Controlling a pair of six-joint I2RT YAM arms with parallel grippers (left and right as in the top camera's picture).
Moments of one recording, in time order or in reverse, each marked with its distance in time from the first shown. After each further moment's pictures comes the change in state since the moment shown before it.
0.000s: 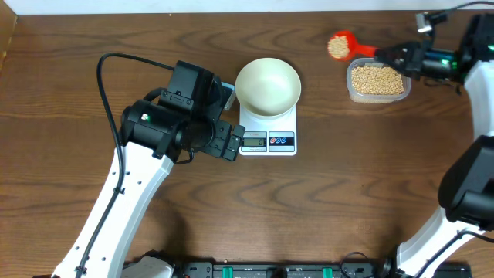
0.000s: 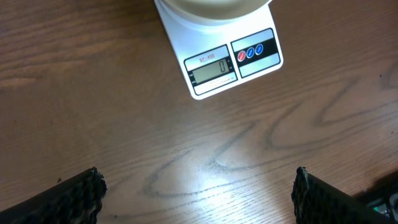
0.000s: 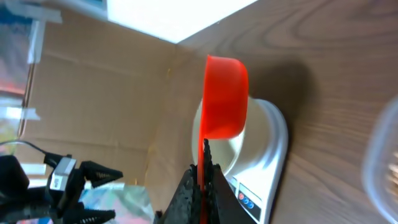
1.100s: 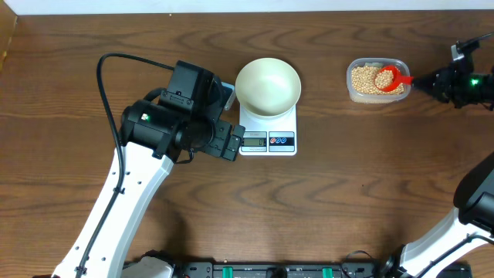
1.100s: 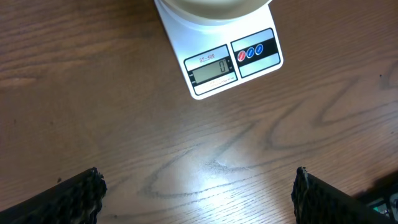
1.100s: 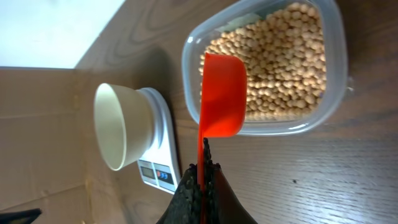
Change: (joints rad) left arm 0.000 0.000 0.000 0.000 0.000 0.000; right arm -0.204 0.000 0.000 -0.267 0.383 -0.121
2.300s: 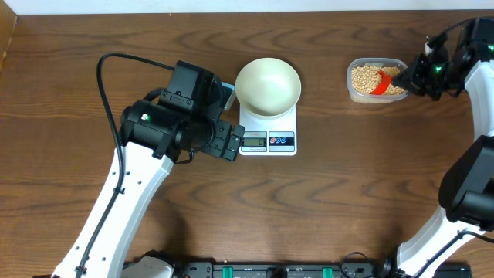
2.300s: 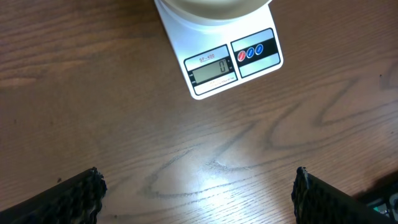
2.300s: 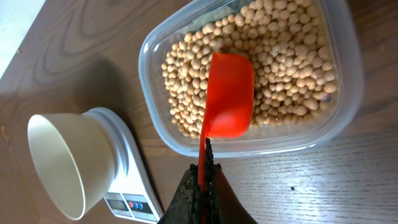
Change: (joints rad) left arm 0.000 0.000 0.000 0.000 0.000 0.000; right arm 0.187 0.000 0.000 0.106 0.315 0.282
